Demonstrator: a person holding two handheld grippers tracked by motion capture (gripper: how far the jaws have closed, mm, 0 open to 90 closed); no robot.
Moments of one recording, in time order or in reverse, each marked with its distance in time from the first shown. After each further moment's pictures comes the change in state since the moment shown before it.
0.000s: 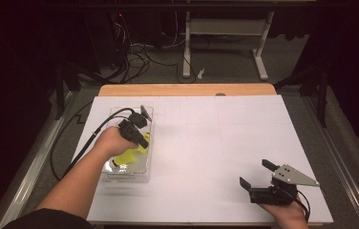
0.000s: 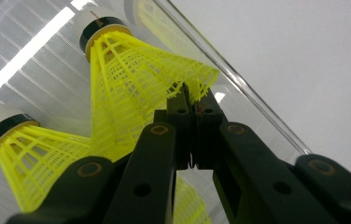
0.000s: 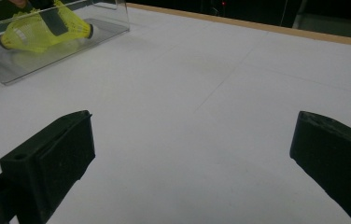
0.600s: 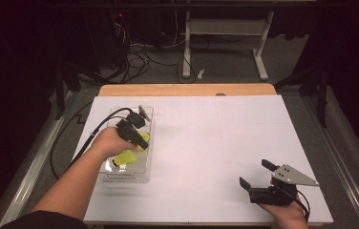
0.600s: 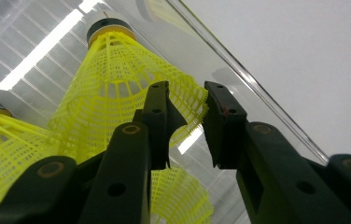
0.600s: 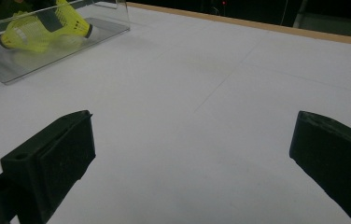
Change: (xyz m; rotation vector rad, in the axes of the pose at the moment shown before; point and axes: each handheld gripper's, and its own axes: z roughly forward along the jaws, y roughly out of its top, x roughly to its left) left arm -0.001 -0.005 -0.011 -0.019 0.016 -0.004; right arm 0.001 0.000 0.001 0.003 0.001 0.004
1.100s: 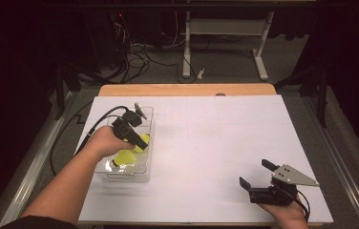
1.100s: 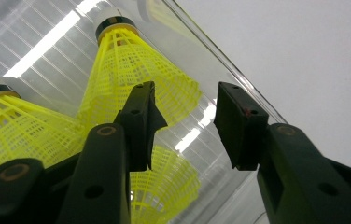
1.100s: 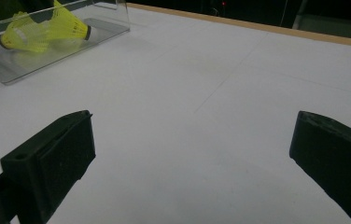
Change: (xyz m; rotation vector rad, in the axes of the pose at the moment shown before) left arm -0.006 -0.007 -0.016 -0.003 0.001 0.000; right arm 0.000 0.001 0.000 -0.003 -0.002 -0.006
